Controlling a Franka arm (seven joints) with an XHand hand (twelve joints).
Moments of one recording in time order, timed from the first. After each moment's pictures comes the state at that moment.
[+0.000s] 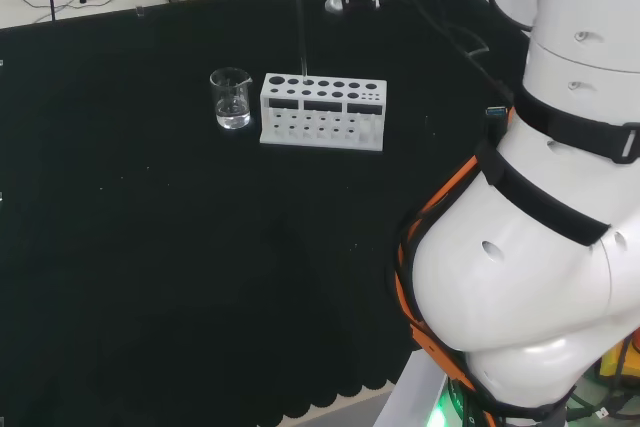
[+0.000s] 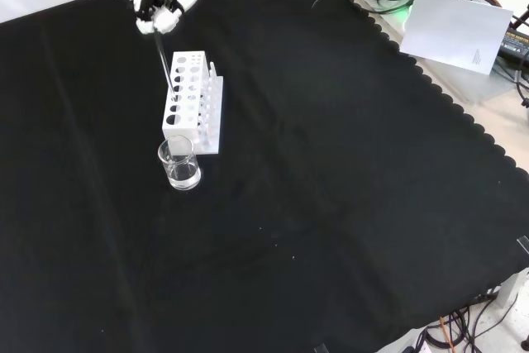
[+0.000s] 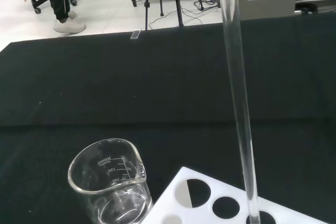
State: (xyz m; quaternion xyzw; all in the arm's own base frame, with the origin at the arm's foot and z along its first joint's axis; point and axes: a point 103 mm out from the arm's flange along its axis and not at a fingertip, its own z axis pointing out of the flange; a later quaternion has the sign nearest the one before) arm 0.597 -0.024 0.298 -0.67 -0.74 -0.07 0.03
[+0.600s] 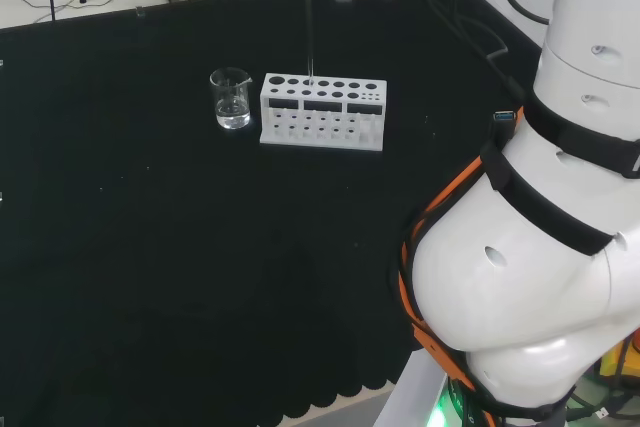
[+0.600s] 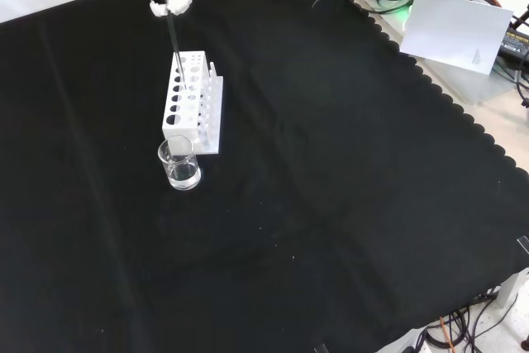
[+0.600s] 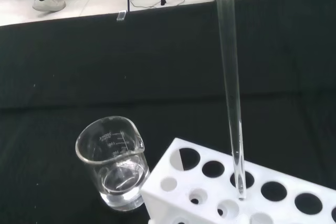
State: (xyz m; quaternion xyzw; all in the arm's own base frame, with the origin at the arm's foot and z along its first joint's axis) arm 0.565 -0.028 0.322 -0.69 -0.72 -0.03 0.06
